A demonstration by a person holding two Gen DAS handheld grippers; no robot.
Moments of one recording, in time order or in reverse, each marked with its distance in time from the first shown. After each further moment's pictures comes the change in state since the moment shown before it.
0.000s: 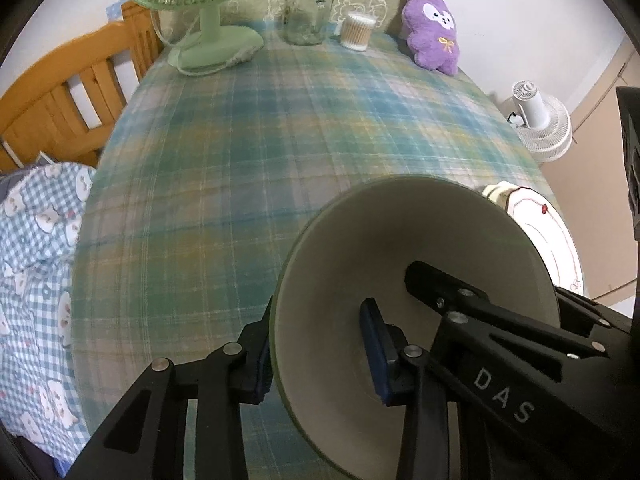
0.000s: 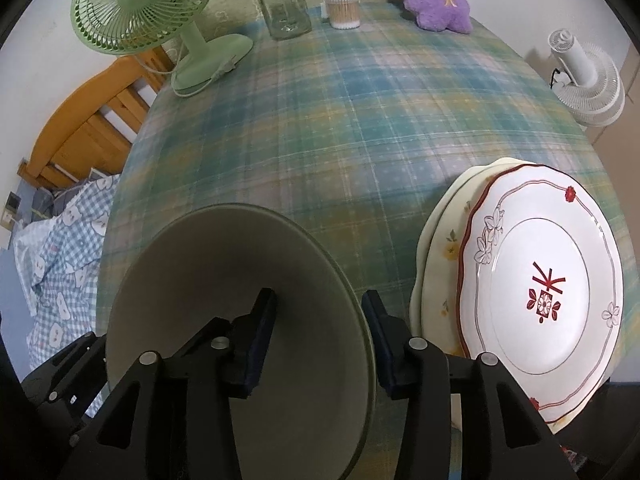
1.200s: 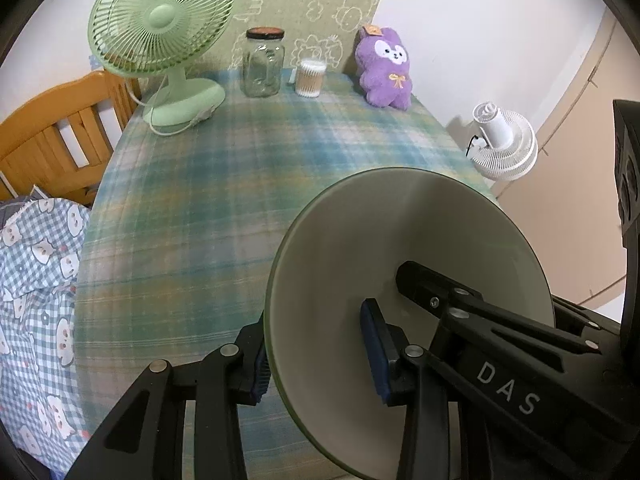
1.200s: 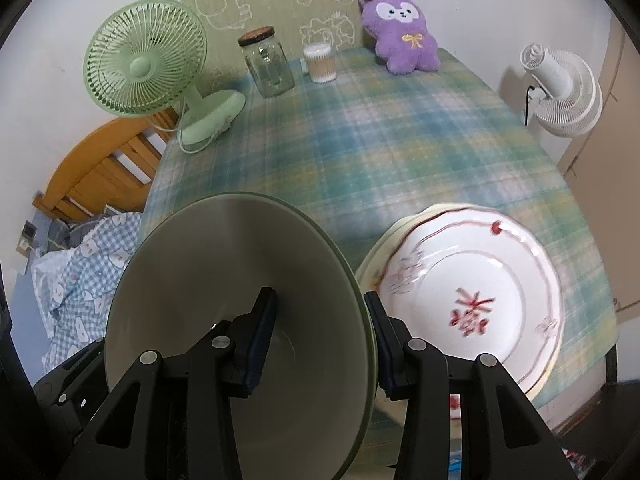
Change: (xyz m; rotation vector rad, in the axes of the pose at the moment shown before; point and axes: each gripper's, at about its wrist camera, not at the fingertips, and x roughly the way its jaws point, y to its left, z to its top) left arm -0.053 -0.065 0.022 0.044 -0.107 -0.032; right arm -0.081 -0.043 0.013 0.031 -0.108 0.035
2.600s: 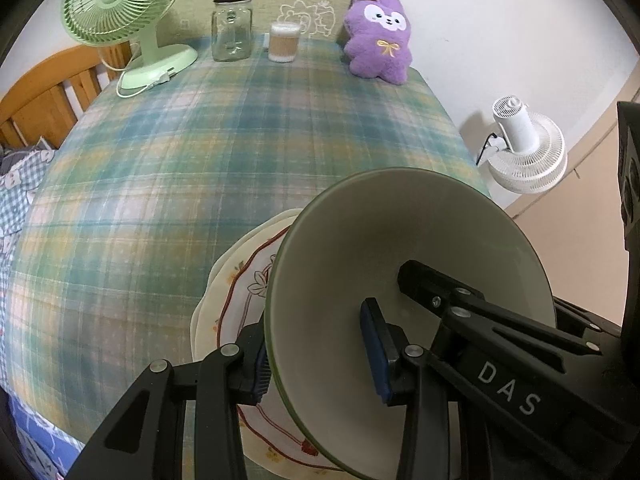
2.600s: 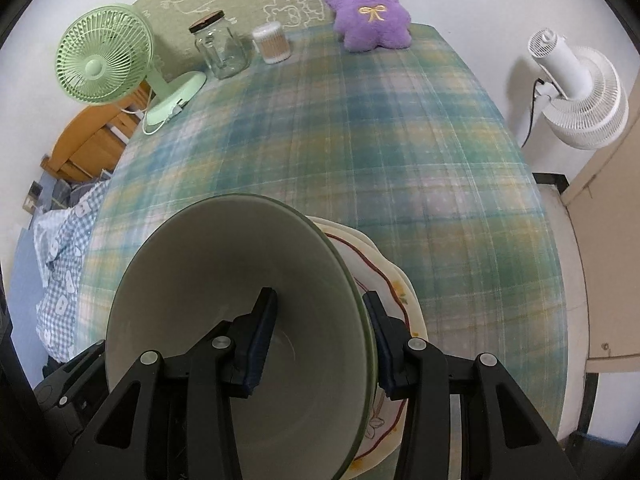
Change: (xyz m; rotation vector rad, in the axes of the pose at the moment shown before) left arm 0.083 -0.134 0.005 -0.177 0.049 0.098; right arm 0.031 -0.154 0.034 -0.122 0.107 0.070
